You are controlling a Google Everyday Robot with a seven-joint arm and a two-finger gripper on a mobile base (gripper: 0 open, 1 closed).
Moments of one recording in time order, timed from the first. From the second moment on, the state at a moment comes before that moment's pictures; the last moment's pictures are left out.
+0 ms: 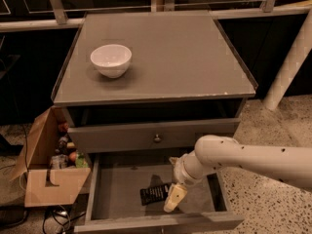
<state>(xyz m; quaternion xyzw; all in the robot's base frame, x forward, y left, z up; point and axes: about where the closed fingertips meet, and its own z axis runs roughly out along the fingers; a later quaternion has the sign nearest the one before) 0.471 -0.066 0.514 -0.61 0.75 0.17 0.19</state>
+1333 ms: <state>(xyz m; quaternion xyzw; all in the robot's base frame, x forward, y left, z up) 0.492 -0.063 0.455 -0.60 0.75 0.17 0.22</state>
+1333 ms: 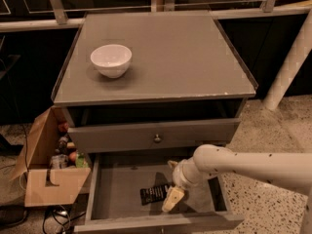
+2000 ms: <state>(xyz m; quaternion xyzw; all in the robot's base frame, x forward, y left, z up) 0.518 -0.071 0.430 -0.61 0.75 0.15 0.22</state>
